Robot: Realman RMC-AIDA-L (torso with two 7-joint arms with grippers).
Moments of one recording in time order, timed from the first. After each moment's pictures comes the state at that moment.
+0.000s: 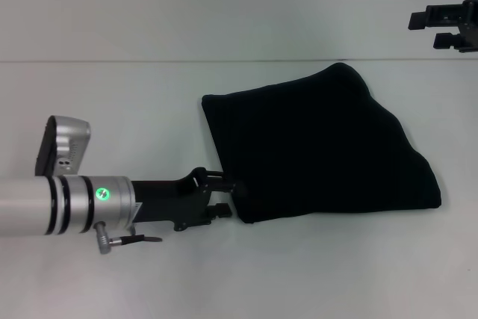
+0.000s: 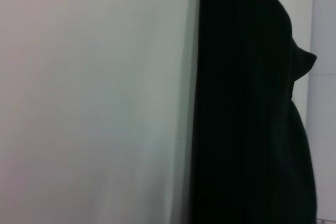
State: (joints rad) left arm -0.75 -2.11 0.37 0.31 2.39 1.22 -2.56; right arm 0.80 1.88 -0.57 -0.76 -2.27 -1.33 2.55
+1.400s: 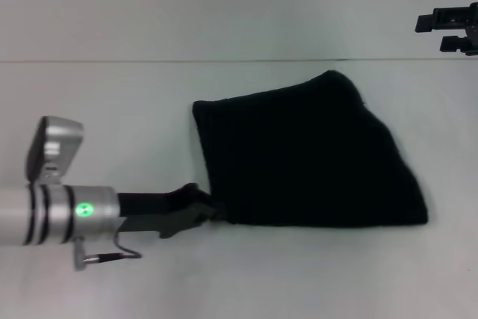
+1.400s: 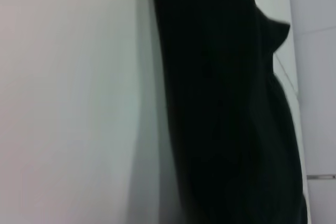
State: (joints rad) left arm -0.71 -2.12 0.42 0.36 2.38 1.30 -2.40; right arm 0.79 1.87 -0.57 -0.76 -2.27 -1.33 2.55
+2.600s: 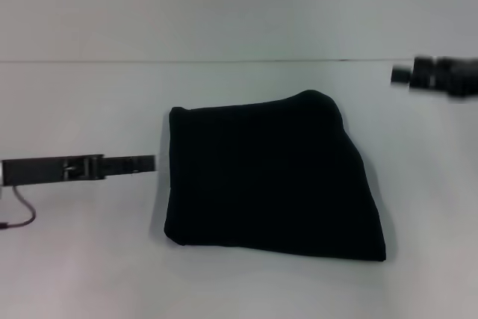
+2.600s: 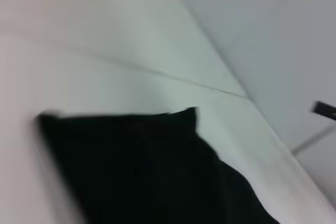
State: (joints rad) left arm -0.61 -2.02 0.32 0.67 2.35 1.64 -1.99; right arm 0.62 1.99 -0.57 -0.79 -2.02 -1.45 1.84
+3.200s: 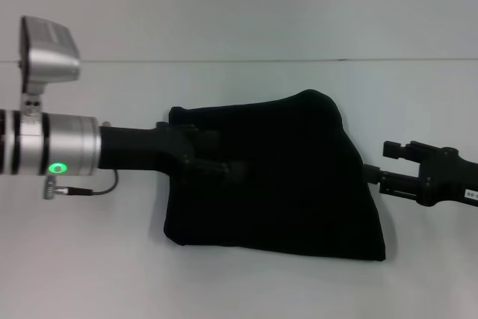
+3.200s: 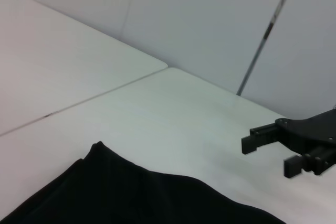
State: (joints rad) left arm -0.75 -2.11 0.48 0.68 2.31 1.55 -1.57; right arm 0.47 2.08 -0.58 -0.64 -1.98 -1.46 1.39
